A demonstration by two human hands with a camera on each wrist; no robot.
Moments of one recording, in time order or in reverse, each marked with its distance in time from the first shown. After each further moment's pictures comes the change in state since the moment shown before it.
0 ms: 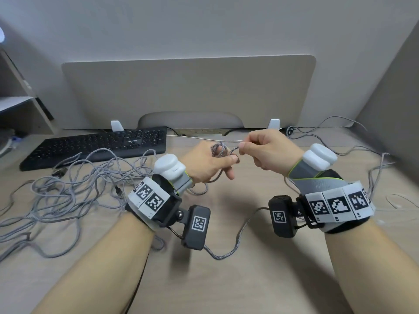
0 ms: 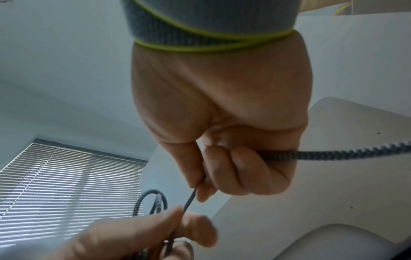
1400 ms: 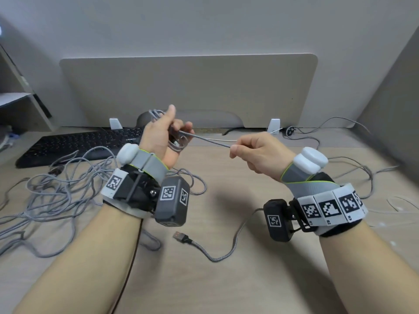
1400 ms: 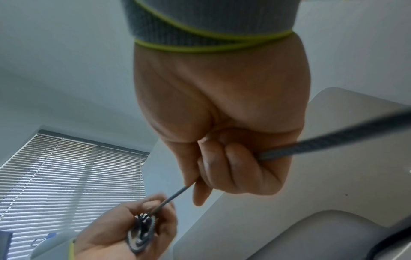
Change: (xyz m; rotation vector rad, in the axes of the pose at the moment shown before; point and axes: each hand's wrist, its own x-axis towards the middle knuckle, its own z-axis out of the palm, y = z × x) left_hand 0.013 -0.009 -0.050 -1.154 0.553 -0.014; right_hand 0.006 0.009 0.014 0.054 -0.055 -0.035
